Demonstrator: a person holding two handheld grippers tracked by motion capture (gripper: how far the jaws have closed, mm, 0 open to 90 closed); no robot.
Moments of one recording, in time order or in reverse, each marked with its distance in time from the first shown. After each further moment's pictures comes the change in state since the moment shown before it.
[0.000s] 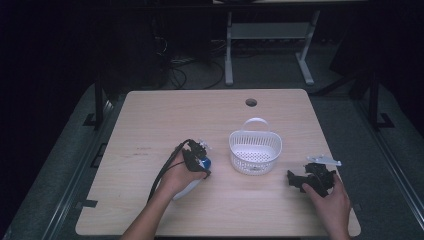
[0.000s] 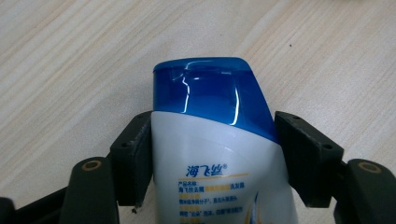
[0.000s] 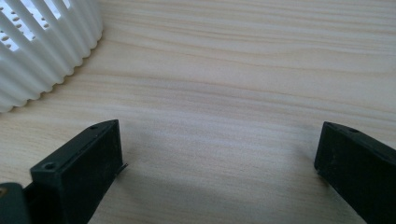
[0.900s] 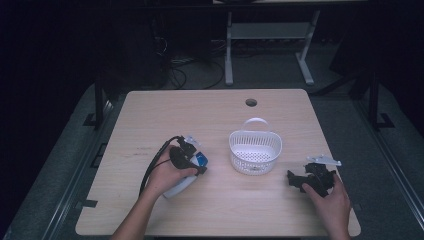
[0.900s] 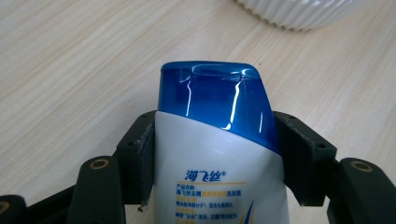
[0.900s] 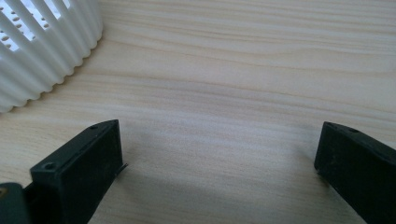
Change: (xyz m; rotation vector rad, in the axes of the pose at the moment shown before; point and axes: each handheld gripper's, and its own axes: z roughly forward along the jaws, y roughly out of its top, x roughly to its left) left arm 0.019 -0.017 -0.032 -0.163 -0.120 0.008; right arm 0.000 0.000 0.000 0.000 0.000 0.001
